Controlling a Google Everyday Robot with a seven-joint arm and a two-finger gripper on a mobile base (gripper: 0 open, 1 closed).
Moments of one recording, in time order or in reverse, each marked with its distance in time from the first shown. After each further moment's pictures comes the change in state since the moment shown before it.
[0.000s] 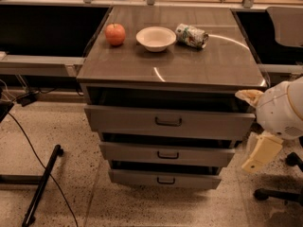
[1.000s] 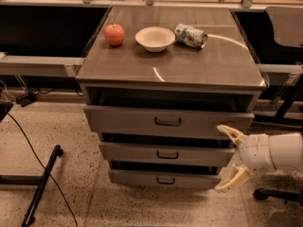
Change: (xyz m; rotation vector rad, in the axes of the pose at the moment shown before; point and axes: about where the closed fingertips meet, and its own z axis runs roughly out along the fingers) arm 0.054 0.013 0.144 -0.040 -0.452 0.033
